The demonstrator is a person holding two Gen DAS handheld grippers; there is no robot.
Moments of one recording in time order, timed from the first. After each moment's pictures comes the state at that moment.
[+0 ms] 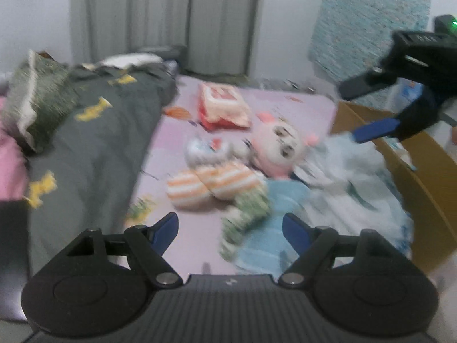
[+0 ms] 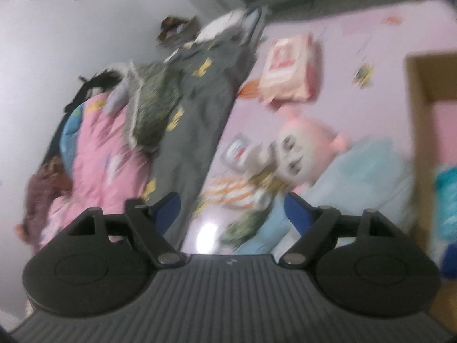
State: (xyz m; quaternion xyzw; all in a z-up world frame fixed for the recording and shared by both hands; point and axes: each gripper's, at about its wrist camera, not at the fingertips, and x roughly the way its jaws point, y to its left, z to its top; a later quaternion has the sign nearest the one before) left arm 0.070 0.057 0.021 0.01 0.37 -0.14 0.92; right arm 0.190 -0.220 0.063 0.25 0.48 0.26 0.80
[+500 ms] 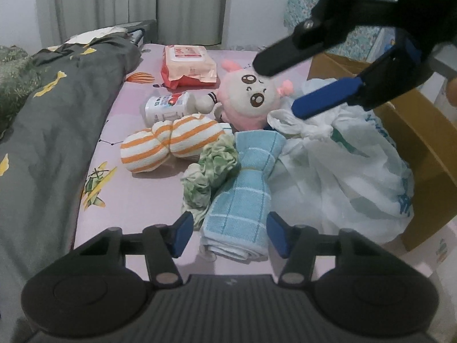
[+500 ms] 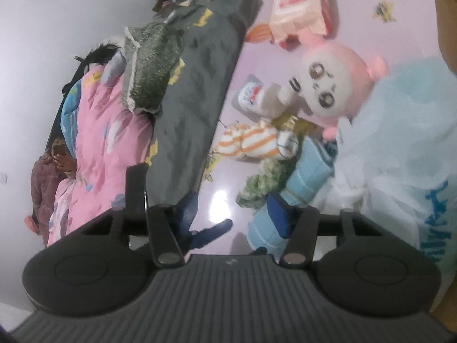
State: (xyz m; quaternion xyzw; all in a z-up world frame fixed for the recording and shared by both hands) left arm 0.076 0.030 -0.018 0.04 0.41 -0.18 0.89; right arm 0.178 -0.162 0.023 0.26 0.53 0.26 0.76
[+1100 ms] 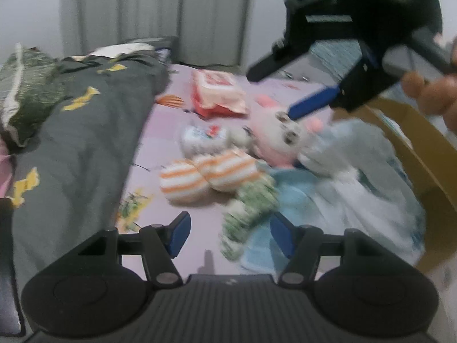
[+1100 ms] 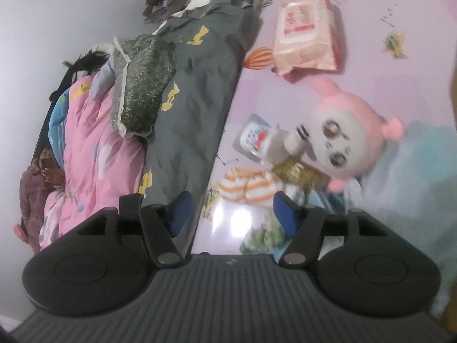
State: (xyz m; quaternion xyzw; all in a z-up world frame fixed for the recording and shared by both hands) left arm 0.097 0.063 0.004 0.01 0.38 -0.14 0.92; right arm 0.248 -0.145 0.043 0.24 0.53 0.24 0.77
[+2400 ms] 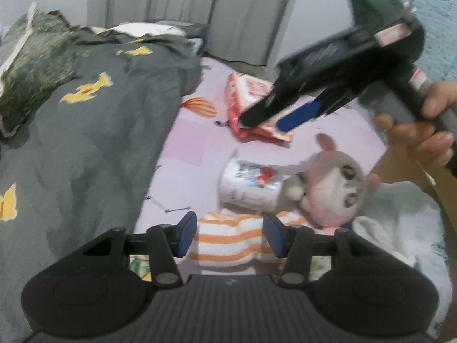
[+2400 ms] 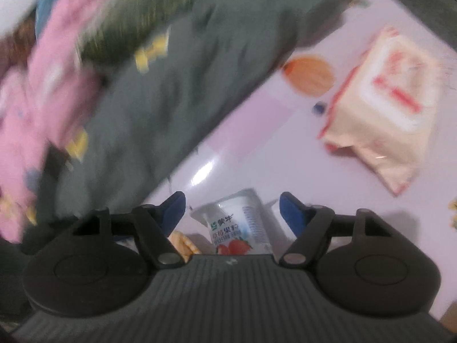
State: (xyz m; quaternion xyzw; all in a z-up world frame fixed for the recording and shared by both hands) left arm 0.194 0.087 -0.008 -0.06 0.40 -0.12 0.91; right arm 0.399 -0.050 -0.001 -0.01 0.56 0.35 0.75
